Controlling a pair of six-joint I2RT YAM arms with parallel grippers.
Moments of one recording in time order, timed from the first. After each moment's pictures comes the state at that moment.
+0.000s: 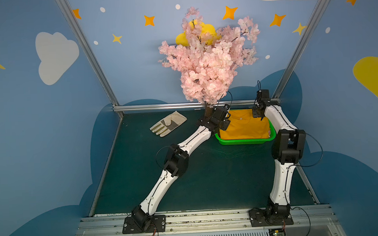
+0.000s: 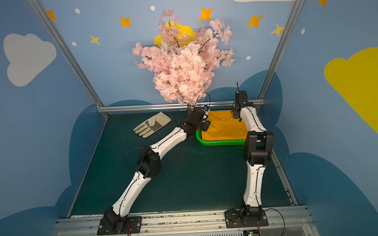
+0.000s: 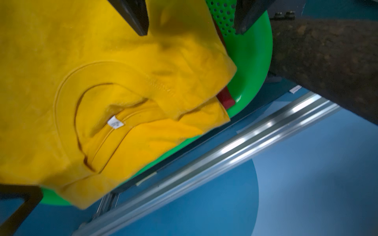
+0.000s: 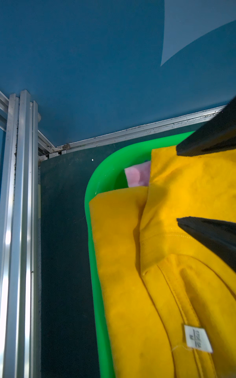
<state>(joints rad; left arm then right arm) -0.73 2.64 2.50 -0.44 -0.19 0.02 0.00 2.20 2.02 -0.74 0.32 -0.04</state>
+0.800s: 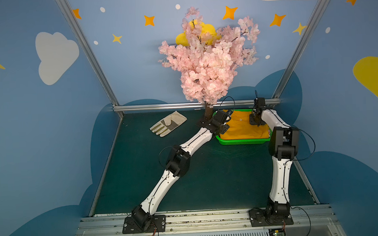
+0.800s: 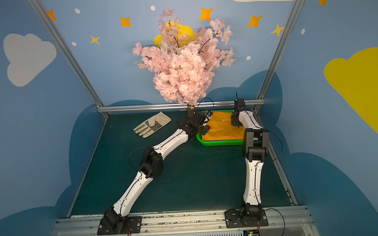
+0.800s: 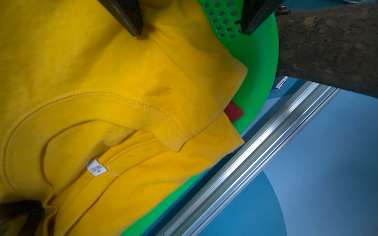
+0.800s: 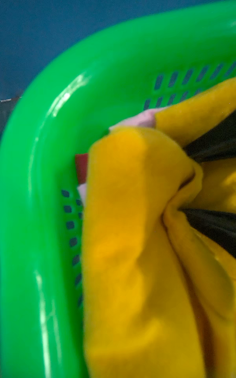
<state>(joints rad) -0.73 2.72 2.58 -0.48 -0.27 0.27 -0.02 2.35 2.02 -0.75 0.24 0.02</state>
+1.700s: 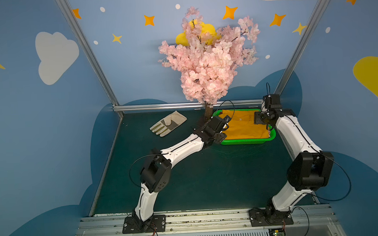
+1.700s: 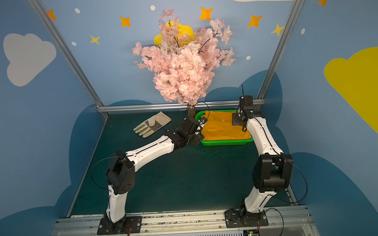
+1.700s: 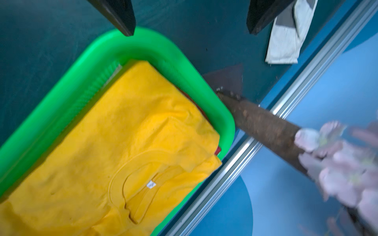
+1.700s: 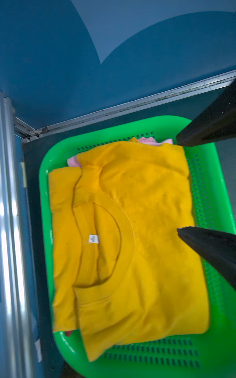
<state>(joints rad) -0.82 1.95 1.62 -0.32 -0.33 0.23 0.06 1.65 1.51 -0.74 0.17 0.08</state>
